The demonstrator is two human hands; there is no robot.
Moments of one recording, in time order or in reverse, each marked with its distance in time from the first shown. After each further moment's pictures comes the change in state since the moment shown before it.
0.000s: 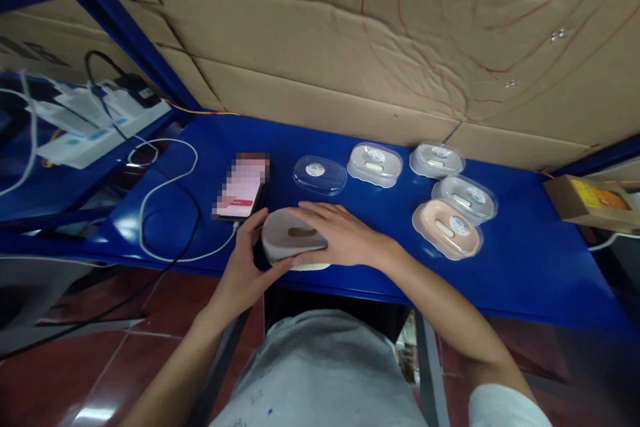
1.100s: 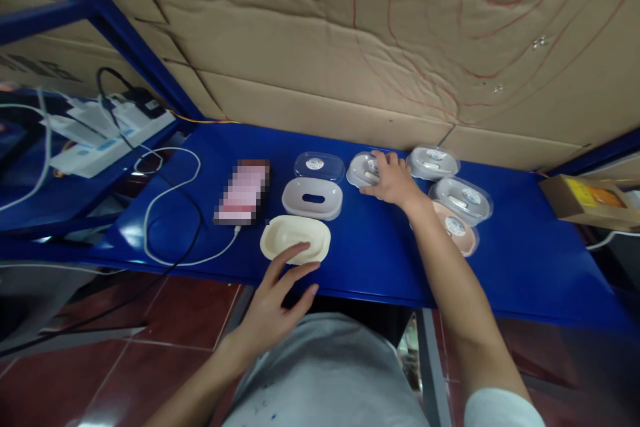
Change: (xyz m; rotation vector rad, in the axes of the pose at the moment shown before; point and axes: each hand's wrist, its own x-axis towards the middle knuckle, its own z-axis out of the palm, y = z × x) left_hand -0.034 0.037 0.030 0.079 -0.064 0.339; right_hand -0.016 0.121 -0.069 -0.405 0.274 0.670
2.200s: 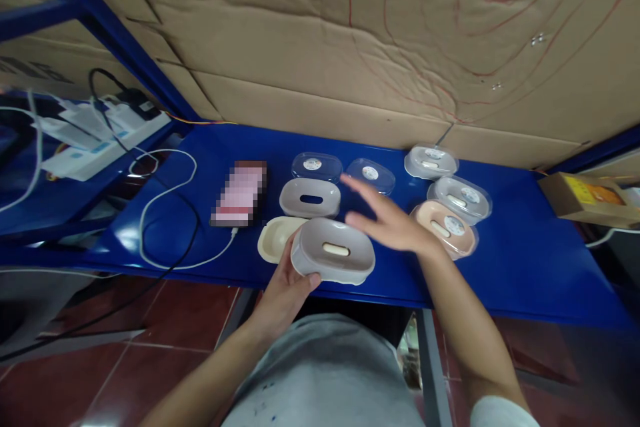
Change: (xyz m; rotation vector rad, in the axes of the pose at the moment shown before) left_hand 0.034 0.017 0.028 -1.320 0.091 -0.628; right_hand -0.086 -0.044 -0.025 0.531 -0.133 -0.448
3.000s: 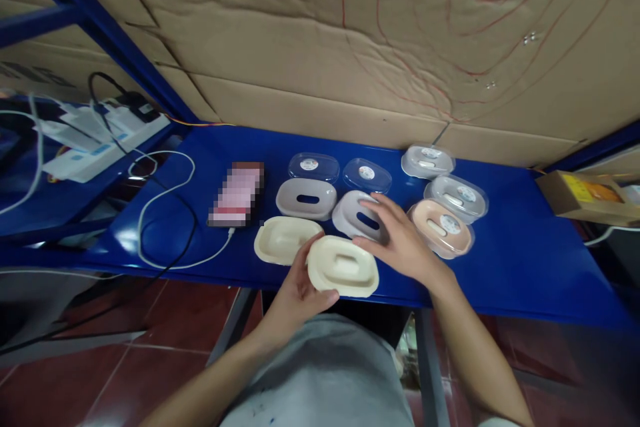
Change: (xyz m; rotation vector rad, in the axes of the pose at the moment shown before) left_hand -0.010 -0.018 0.010 0.085 -0.037 -0.103; right_hand -0.056 -0.008 0.014 -0.160 0.231 0.135
